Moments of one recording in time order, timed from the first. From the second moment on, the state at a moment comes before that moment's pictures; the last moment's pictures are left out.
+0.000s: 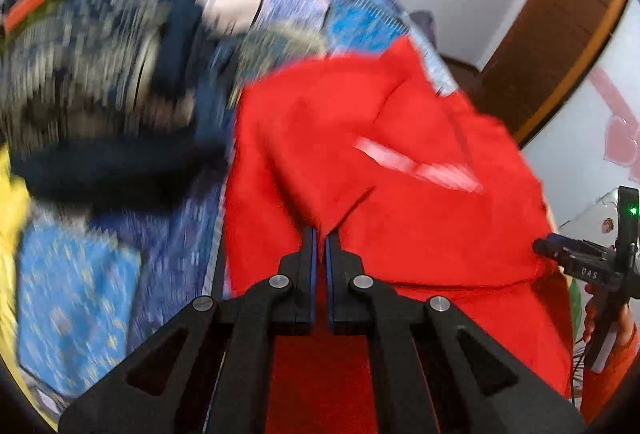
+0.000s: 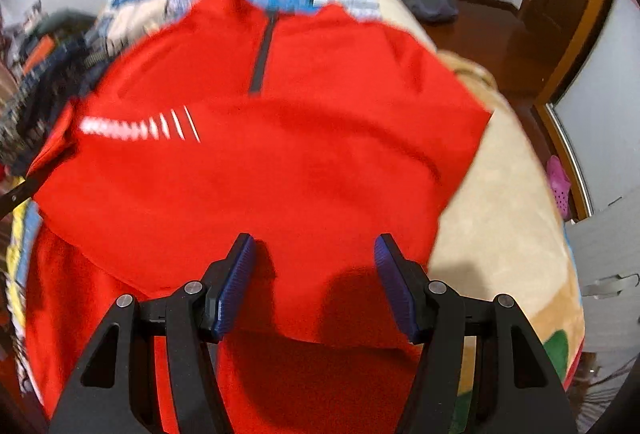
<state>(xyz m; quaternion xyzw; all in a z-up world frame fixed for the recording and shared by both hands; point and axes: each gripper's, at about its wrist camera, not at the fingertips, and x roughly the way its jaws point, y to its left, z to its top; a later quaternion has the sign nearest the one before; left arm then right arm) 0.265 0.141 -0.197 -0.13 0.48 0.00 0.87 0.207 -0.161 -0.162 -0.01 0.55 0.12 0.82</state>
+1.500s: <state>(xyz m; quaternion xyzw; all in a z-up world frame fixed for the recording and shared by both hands) 0.235 0.196 -0.175 -0.03 0.46 0.13 0.88 0.211 -0.160 -0.153 -0.04 0.54 0.11 0.83</state>
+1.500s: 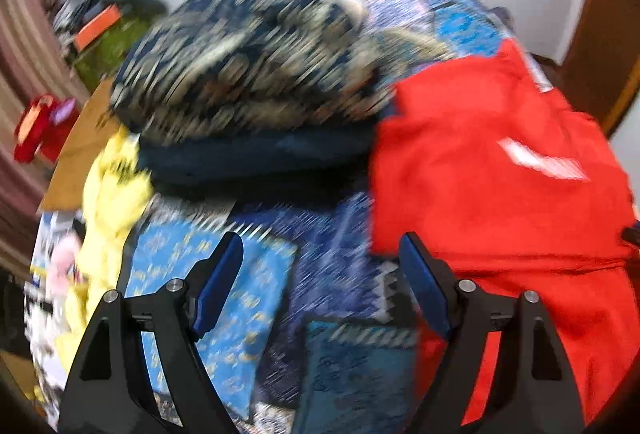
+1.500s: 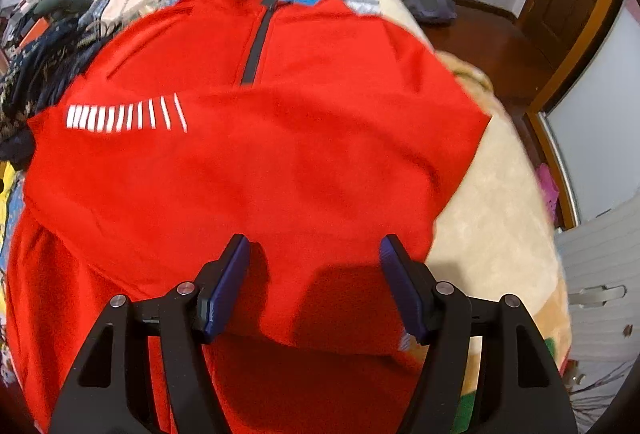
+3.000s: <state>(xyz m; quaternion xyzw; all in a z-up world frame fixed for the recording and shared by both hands) 0.537 0.054 -0.236 0.11 0.49 -0.06 0.86 0.424 -0.152 -0.203 0.00 0.56 0.17 0.81</state>
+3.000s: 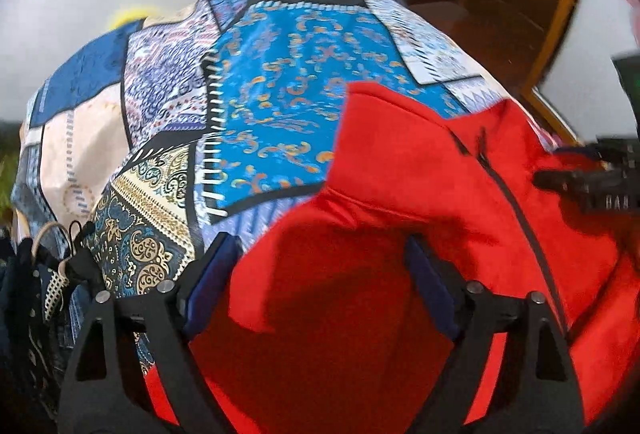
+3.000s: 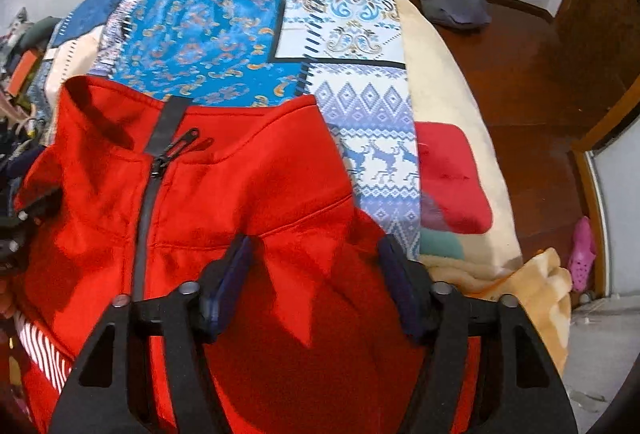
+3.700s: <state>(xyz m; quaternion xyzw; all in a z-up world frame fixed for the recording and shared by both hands) 0.442 0.059 -0.130 0.02 0.44 -0.10 0.89 0.336 -0.132 -0.091 -0.04 0.44 0.22 0.87</state>
